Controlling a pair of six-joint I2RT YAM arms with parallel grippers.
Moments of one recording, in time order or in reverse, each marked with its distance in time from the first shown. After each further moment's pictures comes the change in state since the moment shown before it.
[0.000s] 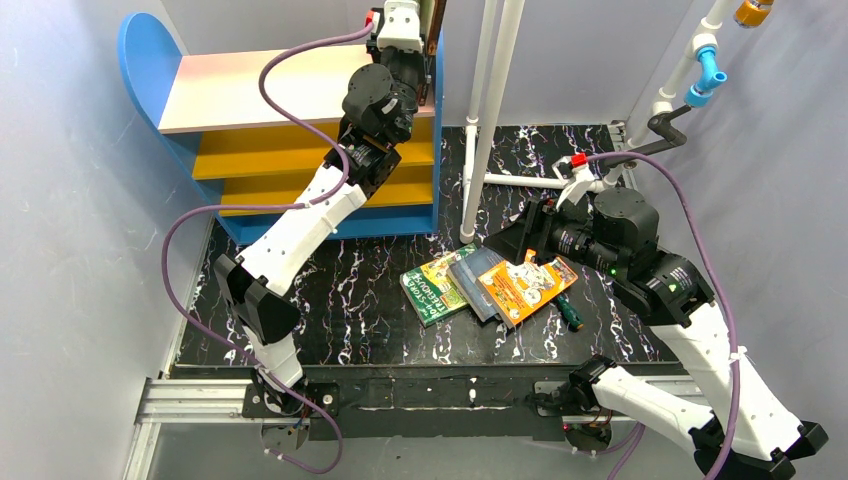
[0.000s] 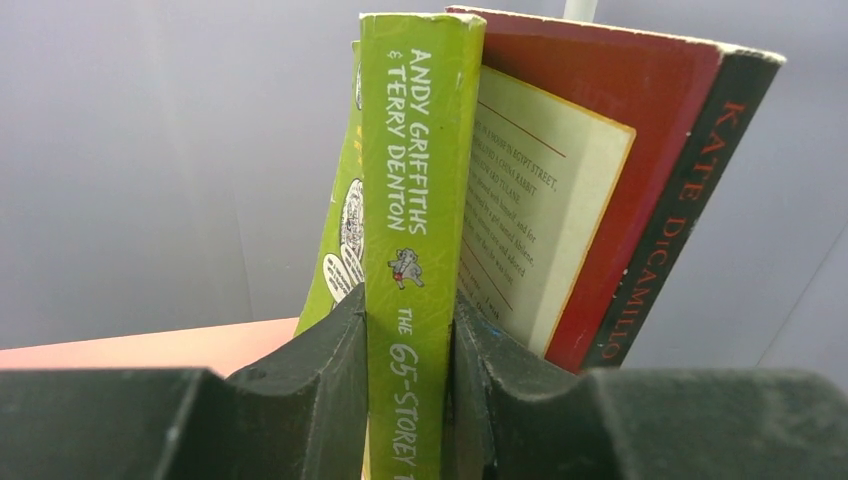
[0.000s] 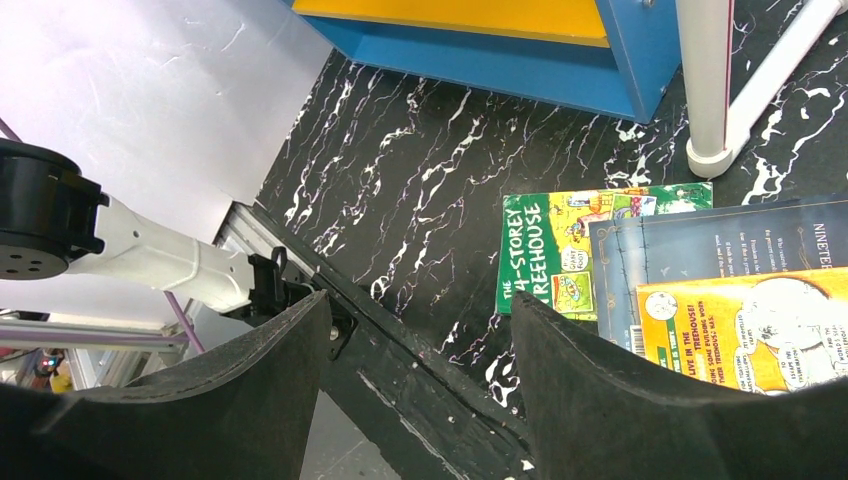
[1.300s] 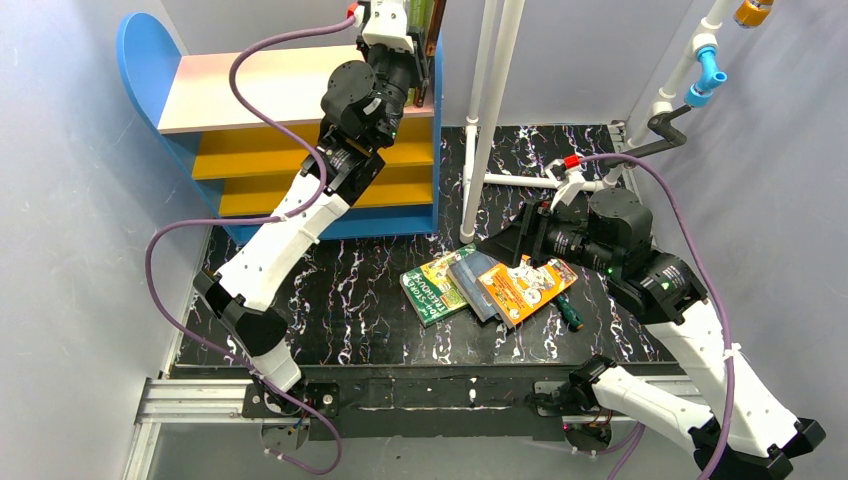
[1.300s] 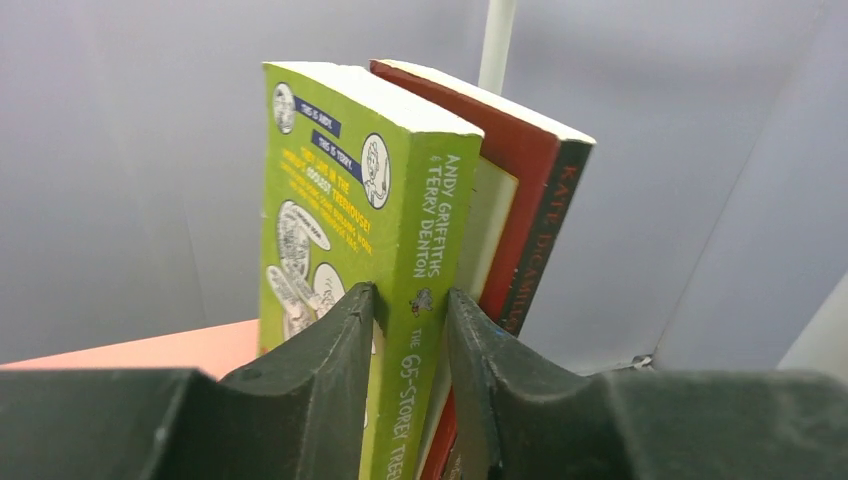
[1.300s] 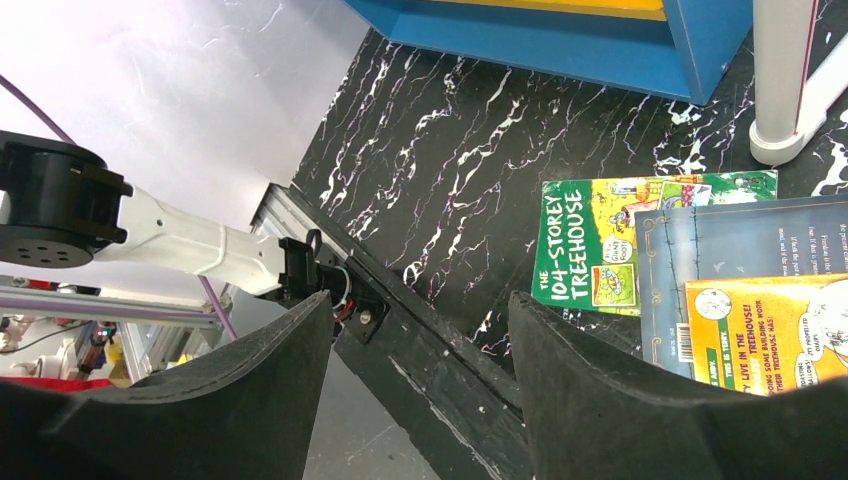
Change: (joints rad) left arm -0.017 -0.090 0.026 -0.146 0.098 -0.080; right arm 0.000 0.003 -0.032 0.039 -0.079 0.050
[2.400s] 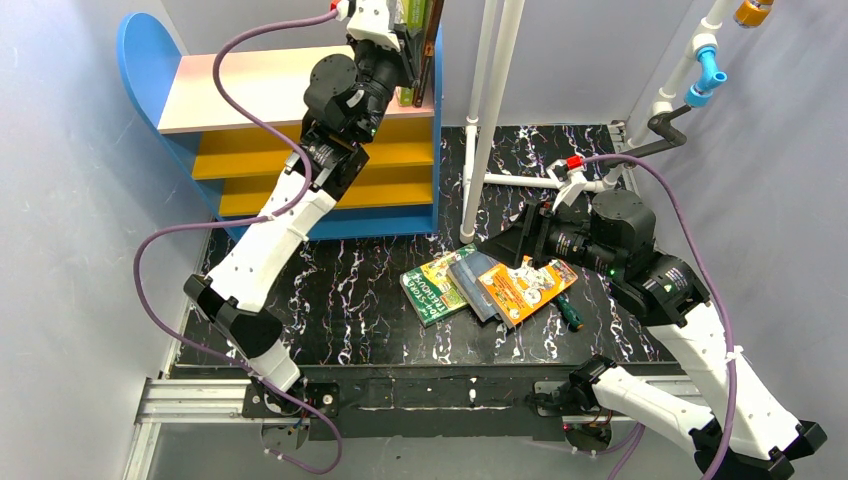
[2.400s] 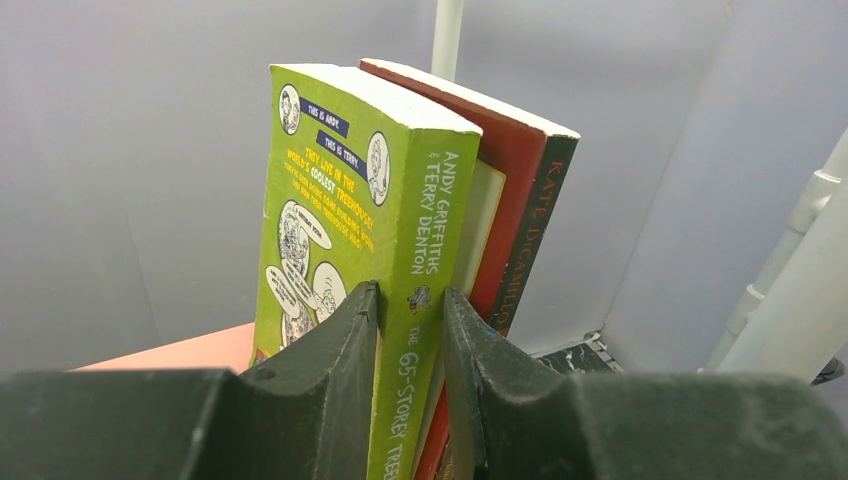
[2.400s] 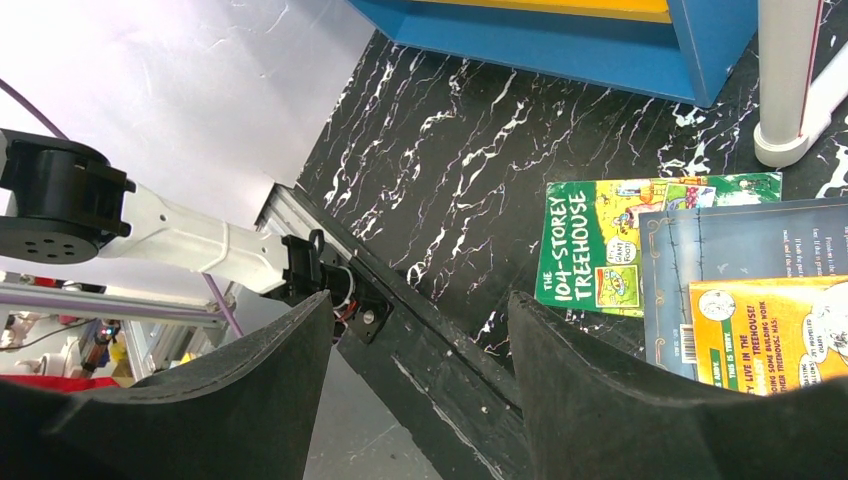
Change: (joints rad) left arm 0.062 -0.028 -0.020 -0.041 0.184 -0.082; right arm 0.000 -0.010 0.000 0.001 -0.003 0.003
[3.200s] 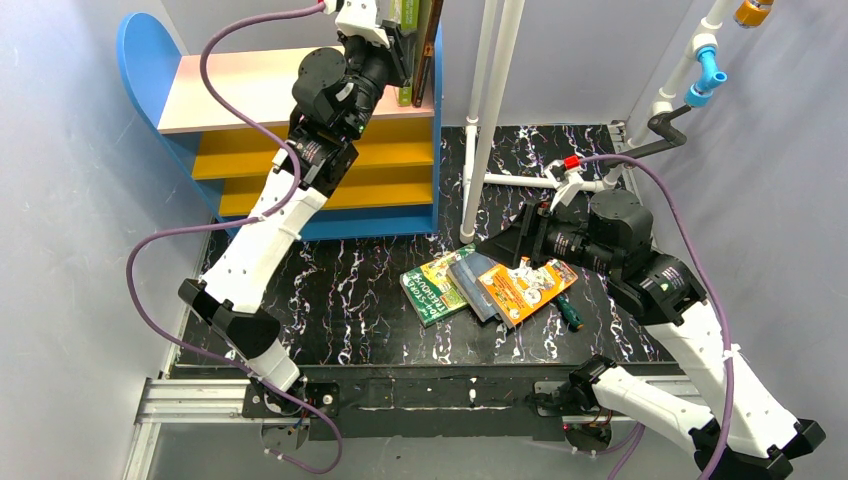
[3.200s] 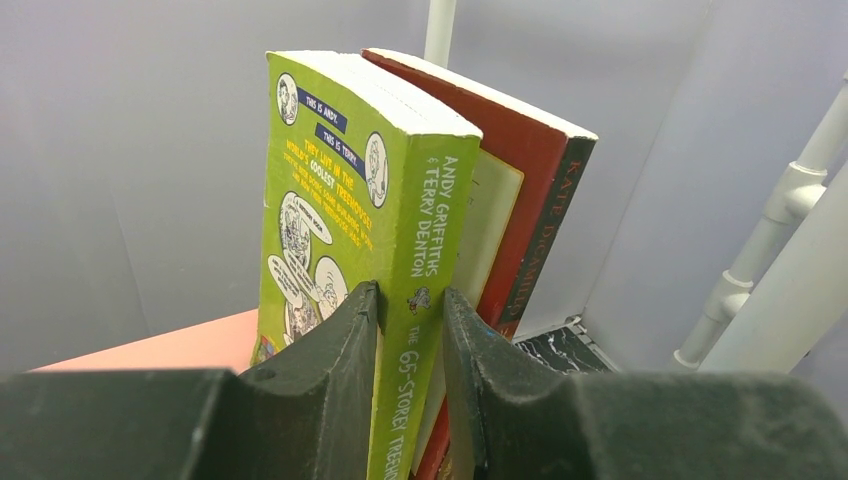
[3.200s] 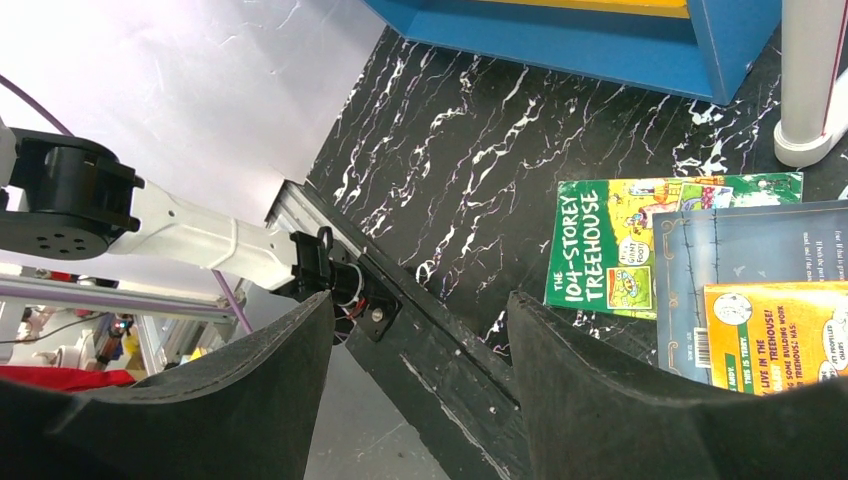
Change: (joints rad) left arm 0.043 -0.013 0.035 -0.089 0.074 -0.058; right arm 0.000 0.002 -0.014 0.023 -0.024 0.011
